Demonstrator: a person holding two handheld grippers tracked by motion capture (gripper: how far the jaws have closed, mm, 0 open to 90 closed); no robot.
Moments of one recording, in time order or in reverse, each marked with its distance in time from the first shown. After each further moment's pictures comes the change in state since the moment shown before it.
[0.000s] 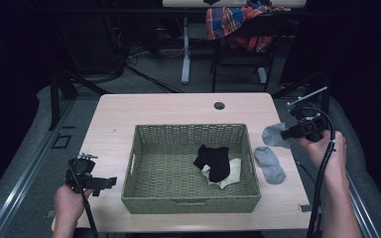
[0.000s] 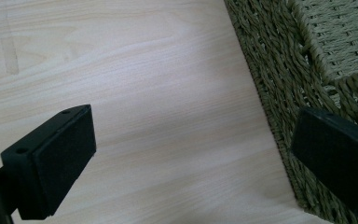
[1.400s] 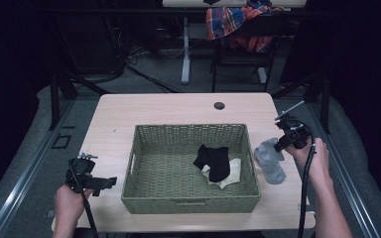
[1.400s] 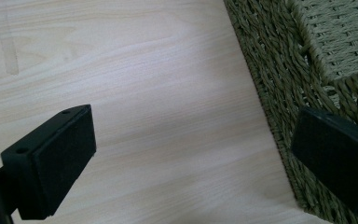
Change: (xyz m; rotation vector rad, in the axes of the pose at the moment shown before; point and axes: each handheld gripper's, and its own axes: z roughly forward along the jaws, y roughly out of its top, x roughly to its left) left arm 0.000 0.000 0.000 -0.003 0.001 -0.002; right arm -0.016 -0.008 0.080 0.202 0.000 0.022
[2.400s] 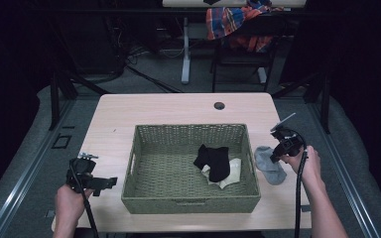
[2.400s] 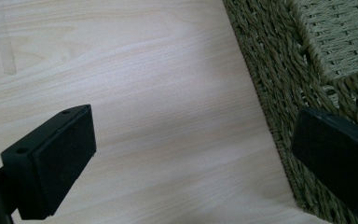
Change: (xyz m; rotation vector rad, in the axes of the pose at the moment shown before) left arm -0.001 0.000 0.001 0.004 -0.002 0.001; right arm -0.017 -0.007 0.064 0.101 0.072 0.055
